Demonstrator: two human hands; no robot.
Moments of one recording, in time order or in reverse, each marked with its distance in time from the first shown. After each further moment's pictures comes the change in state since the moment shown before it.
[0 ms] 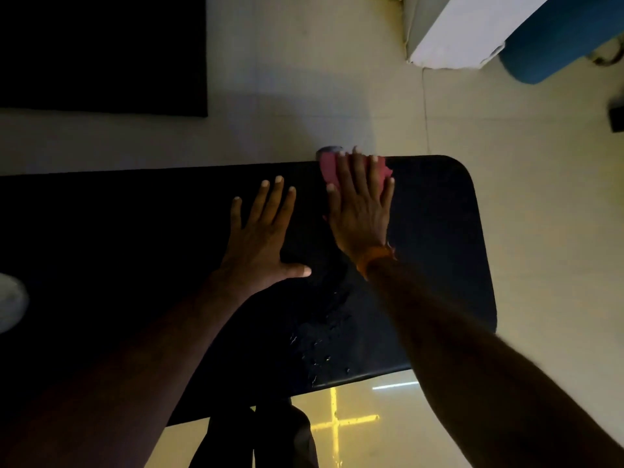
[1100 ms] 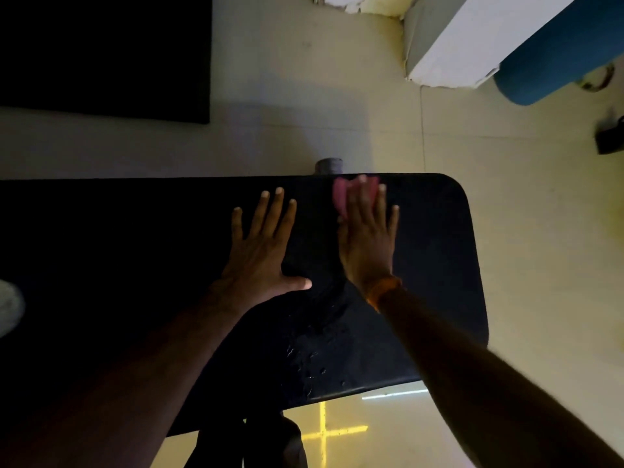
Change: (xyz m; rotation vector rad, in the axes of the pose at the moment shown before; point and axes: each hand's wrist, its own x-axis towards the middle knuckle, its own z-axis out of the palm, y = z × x) left_hand -0.003 0.003 -0.006 -0.019 -0.019 -0.015; right_hand -0.022 0.017 -0.007 0.033 -0.017 -0.056
